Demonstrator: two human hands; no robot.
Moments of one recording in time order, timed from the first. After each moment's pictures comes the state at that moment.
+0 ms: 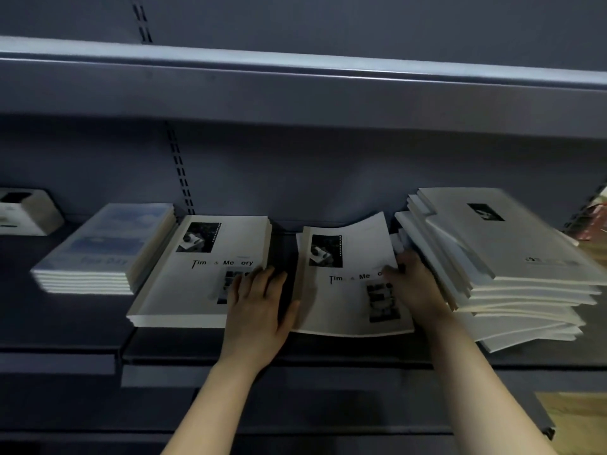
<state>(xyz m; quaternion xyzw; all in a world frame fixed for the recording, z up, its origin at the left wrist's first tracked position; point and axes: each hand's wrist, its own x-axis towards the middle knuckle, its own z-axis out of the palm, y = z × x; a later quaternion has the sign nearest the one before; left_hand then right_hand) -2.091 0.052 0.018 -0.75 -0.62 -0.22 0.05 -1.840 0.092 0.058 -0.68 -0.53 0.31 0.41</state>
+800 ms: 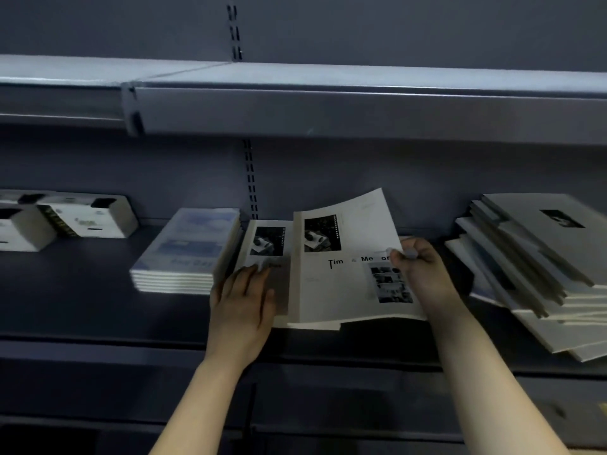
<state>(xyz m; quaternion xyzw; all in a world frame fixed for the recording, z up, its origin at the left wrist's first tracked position) -2.236 0.039 0.032 -0.70 -0.66 -0.27 0.03 -1.966 0.090 0.085 -0.60 -0.47 0.37 0.53</state>
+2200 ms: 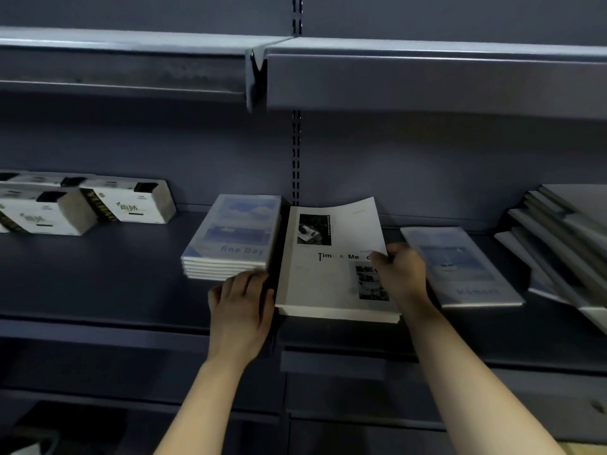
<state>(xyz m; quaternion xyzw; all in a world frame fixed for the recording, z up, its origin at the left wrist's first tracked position) -2.324 0.039 -0.002 -0.68 -0.67 -0.28 0.07 -2.077 0.112 0.045 -0.69 -0.56 0.25 0.38</state>
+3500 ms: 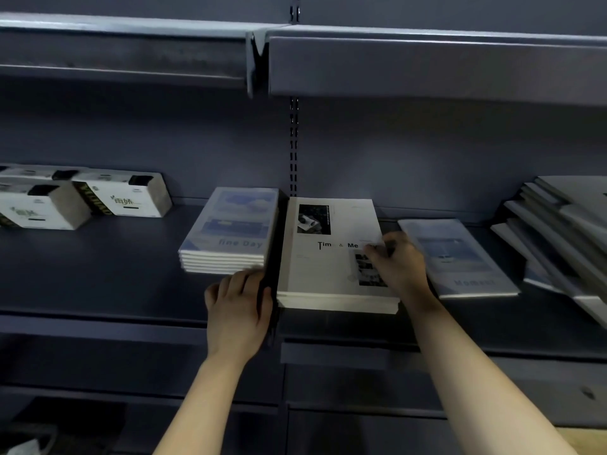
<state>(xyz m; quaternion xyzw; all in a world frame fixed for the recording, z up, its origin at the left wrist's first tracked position) -2.324 0.033 -0.005 -0.68 -0.68 -0.28 0.05 -2.068 0.114 0.037 -0.69 -0.58 0.22 0.37</state>
